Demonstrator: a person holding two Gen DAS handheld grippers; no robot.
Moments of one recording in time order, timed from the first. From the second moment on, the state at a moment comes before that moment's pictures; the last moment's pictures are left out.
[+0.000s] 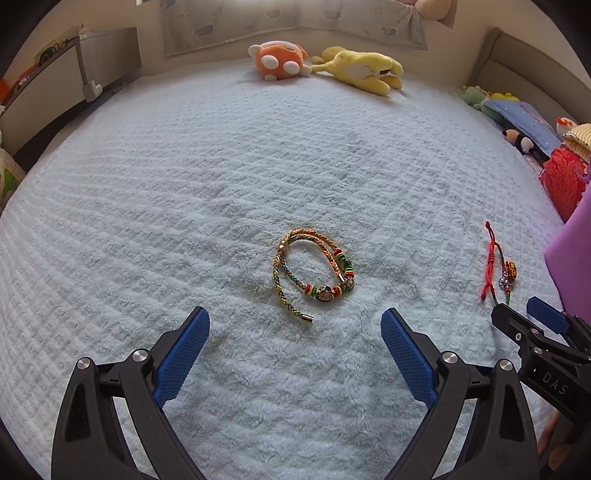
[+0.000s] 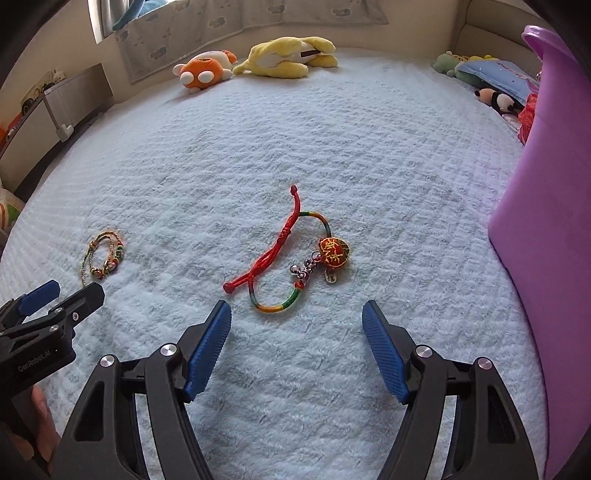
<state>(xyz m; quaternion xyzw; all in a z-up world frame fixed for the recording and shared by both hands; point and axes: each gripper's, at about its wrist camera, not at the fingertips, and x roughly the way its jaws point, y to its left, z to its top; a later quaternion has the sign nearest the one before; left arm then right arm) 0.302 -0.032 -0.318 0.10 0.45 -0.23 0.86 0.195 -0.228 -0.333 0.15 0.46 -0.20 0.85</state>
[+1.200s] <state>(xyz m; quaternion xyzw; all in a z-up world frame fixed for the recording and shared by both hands) 0.324 -0.068 -0.335 0.13 0.42 -0.23 0.87 0.233 -0.243 -0.348 0.12 0.44 -0.21 0.87</state>
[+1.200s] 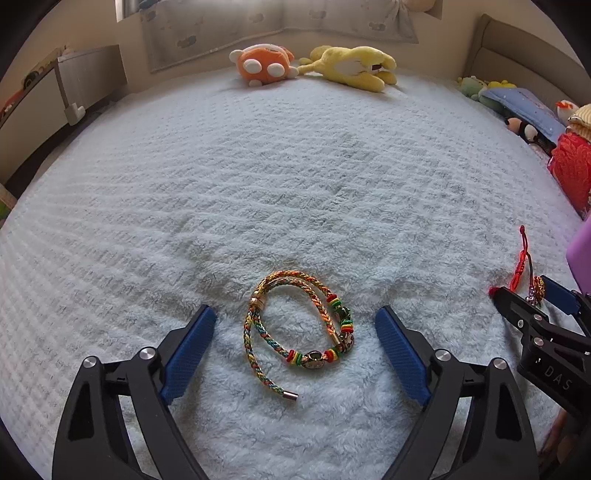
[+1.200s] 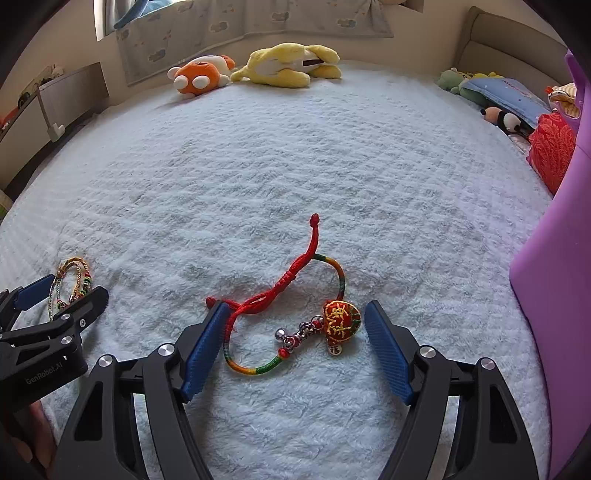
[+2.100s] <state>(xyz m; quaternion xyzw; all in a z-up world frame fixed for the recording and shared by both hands) 0.272 -0.028 -0.318 0.12 0.44 -0.23 0.86 0.203 -0.196 -0.331 0.12 0.45 -0.14 0.87</state>
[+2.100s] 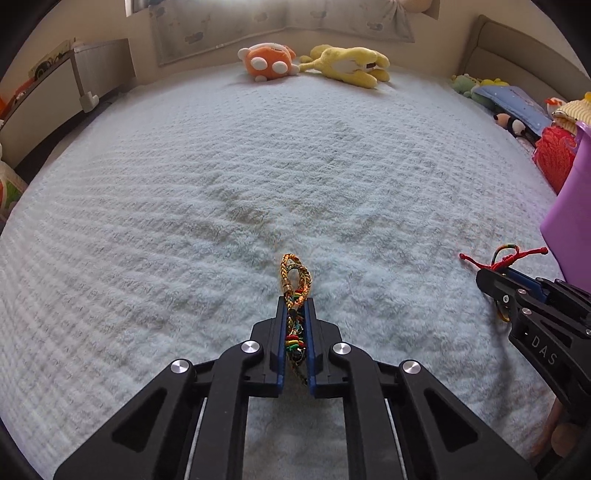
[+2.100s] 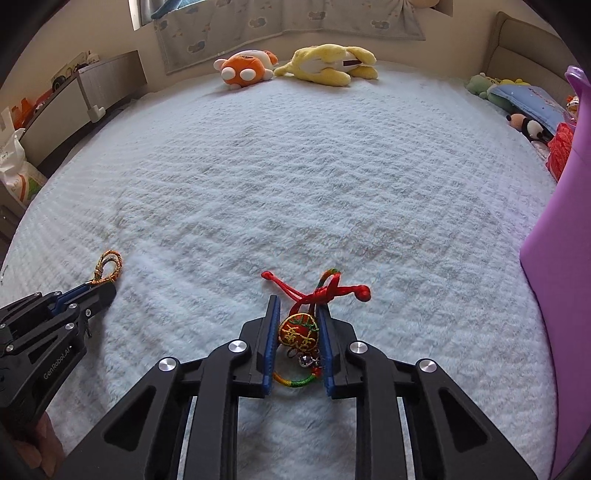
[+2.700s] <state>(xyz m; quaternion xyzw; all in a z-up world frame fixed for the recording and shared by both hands) 0.184 0.015 -0.220 0.16 0.47 -0.28 0.82 0.086 -0.127 -0.234 0.15 0.49 -0.11 0.85</state>
